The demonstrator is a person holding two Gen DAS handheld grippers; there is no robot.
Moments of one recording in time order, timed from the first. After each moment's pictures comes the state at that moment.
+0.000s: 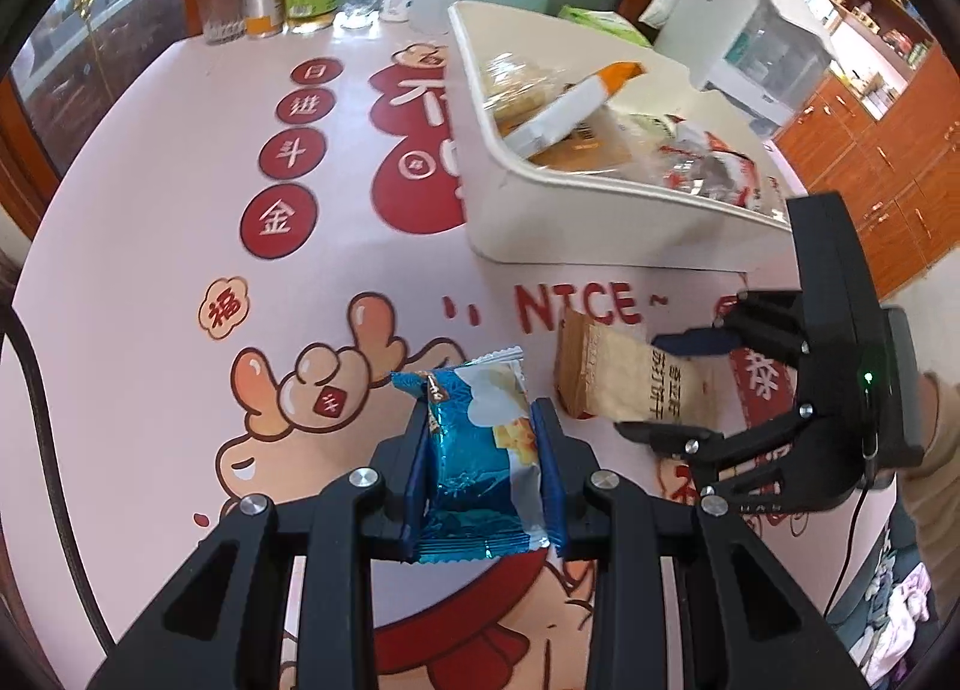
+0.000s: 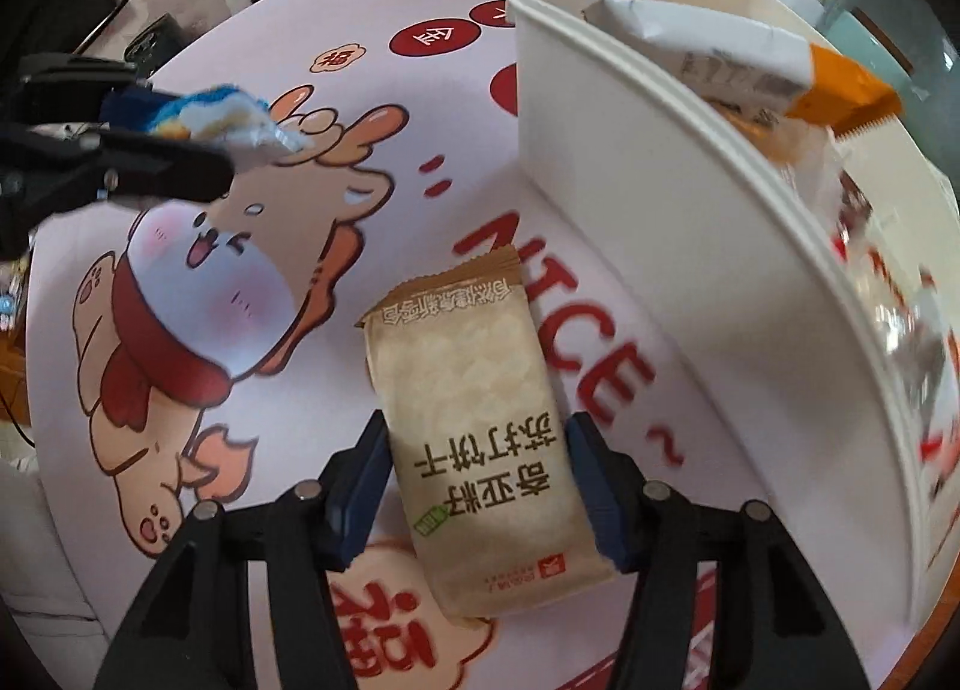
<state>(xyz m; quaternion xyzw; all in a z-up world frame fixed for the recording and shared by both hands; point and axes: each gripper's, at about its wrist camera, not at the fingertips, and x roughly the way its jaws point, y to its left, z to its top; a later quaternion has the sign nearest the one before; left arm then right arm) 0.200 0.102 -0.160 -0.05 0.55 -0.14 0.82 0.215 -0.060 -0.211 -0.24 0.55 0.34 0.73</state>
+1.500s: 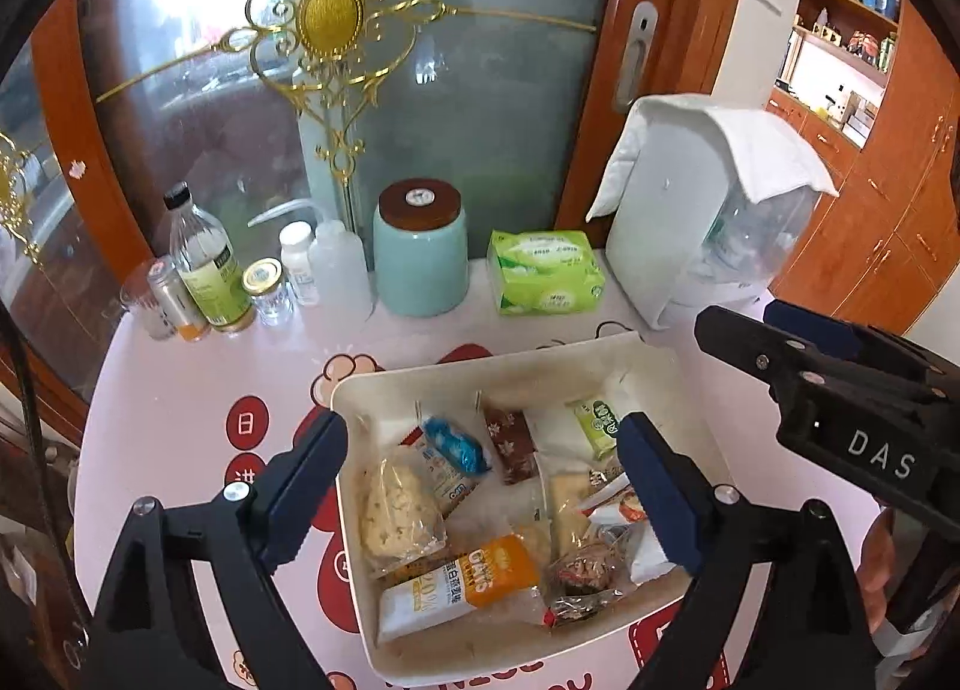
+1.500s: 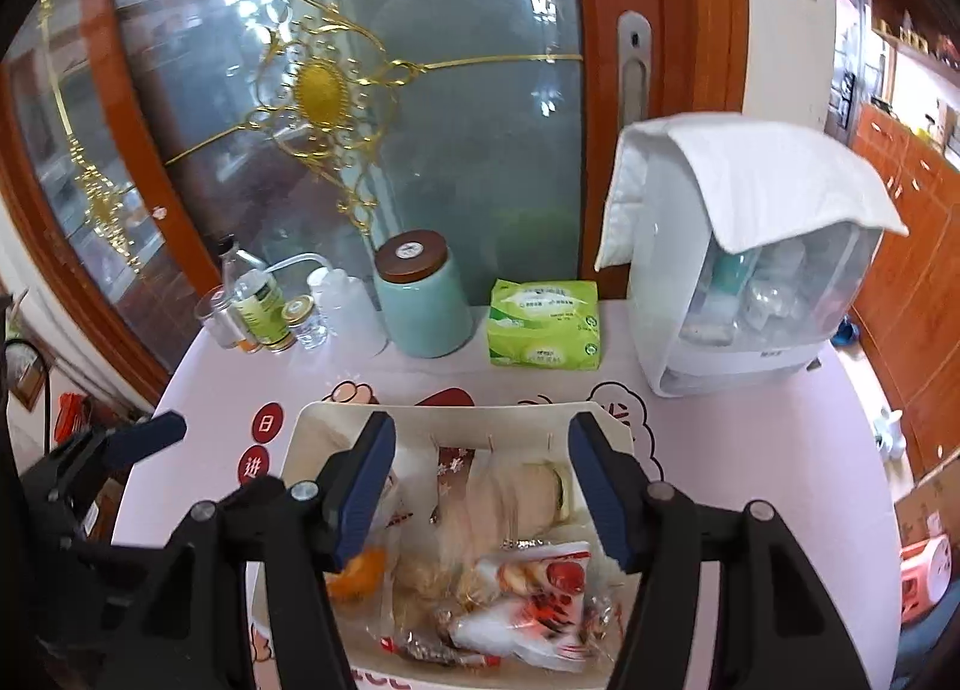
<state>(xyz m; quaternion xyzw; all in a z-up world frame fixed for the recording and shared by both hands) 0.402 -0.016 -0.009 0.01 0.44 -0.15 0.89 0.377 -0.189 0.014 0.06 0.41 0.02 0.91</state>
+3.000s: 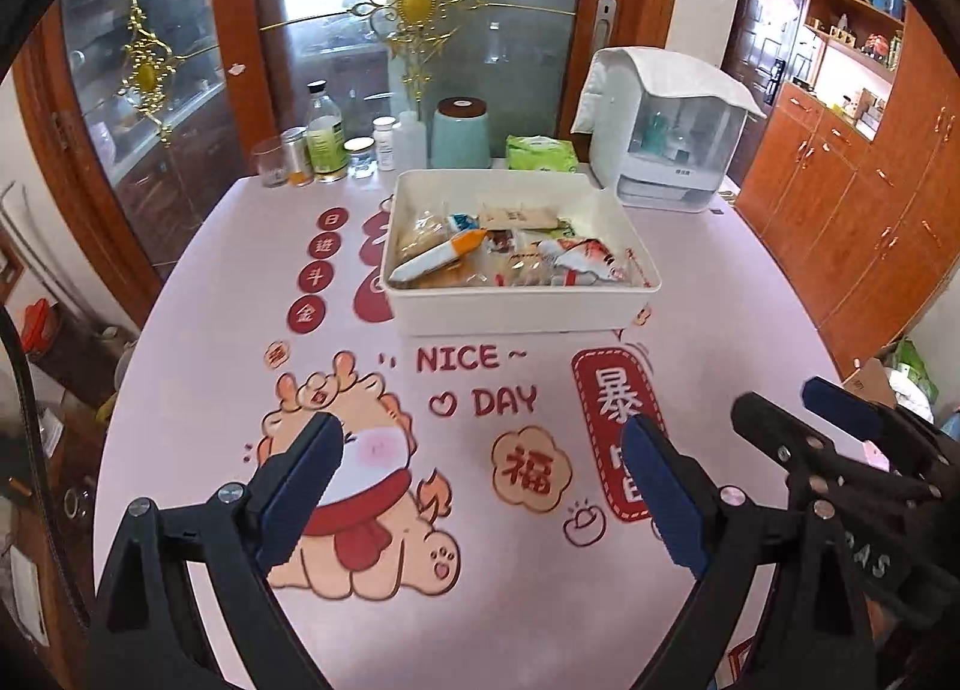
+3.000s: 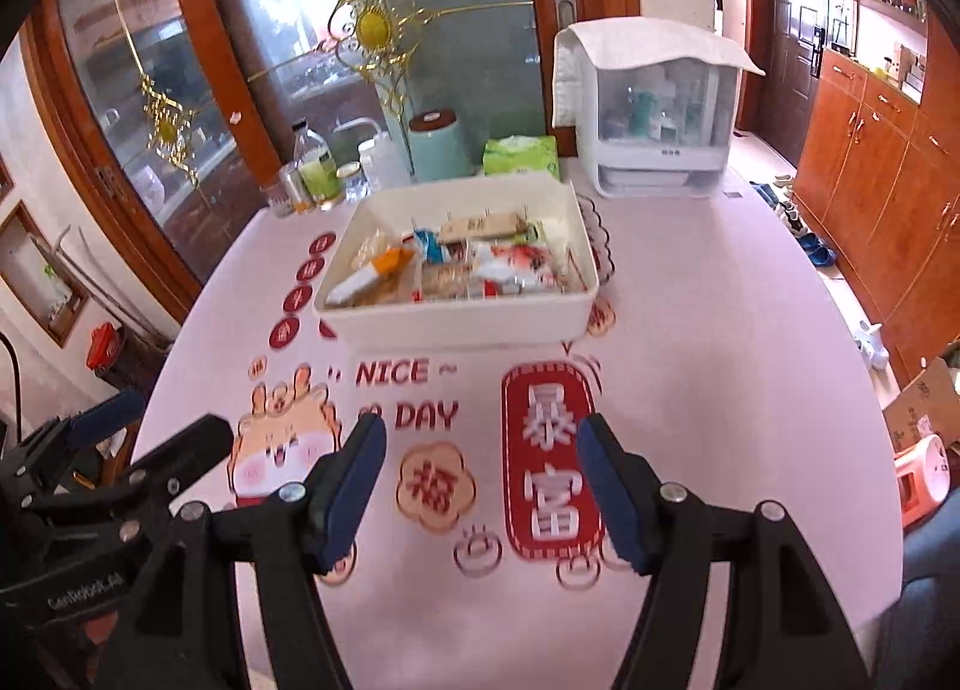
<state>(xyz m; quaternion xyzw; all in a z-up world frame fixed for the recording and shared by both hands) 0.052 -0.007 0.016 -0.01 0.45 -0.06 0.89 0.051 -0.188 0.007 0.06 0.44 0.03 0.89</state>
